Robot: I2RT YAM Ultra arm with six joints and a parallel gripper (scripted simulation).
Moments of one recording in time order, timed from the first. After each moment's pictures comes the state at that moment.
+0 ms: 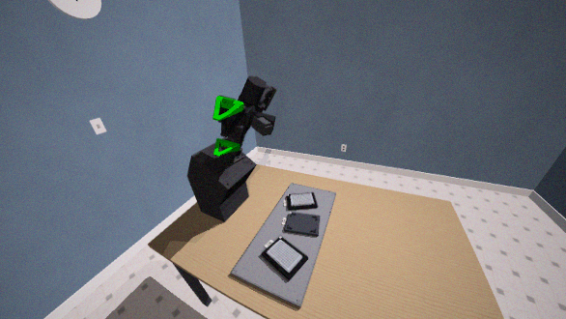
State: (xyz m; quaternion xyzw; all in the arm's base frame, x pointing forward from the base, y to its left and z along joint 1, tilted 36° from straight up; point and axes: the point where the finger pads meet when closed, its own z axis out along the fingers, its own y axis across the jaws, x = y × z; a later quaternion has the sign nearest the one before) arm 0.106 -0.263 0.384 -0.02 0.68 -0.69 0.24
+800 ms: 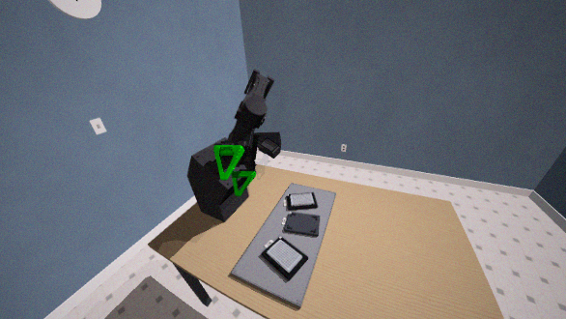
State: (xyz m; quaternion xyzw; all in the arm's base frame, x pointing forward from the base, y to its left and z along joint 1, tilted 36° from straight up) arm 0.204 -0.285 0.324 -0.03 0.78 -0.51 0.37
